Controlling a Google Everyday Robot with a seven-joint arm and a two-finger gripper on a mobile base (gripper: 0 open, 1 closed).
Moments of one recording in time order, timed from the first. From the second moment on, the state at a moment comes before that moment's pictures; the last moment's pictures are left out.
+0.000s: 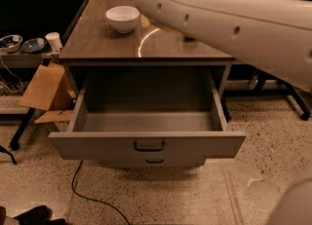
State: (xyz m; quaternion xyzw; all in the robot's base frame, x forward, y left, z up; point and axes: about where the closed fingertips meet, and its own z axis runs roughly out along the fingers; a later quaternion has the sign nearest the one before) arm 0.744 -0.044 0.938 -0.05 0.89 -0.05 0.44
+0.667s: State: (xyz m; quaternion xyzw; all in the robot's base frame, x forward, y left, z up) arm 0.837 -0.025 0.931 -0.06 0.91 -0.04 0.41
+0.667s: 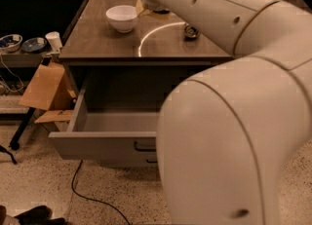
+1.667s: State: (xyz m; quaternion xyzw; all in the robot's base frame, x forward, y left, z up) arm 0.852 0.001 0.928 -0.05 0.91 -0.01 0.41
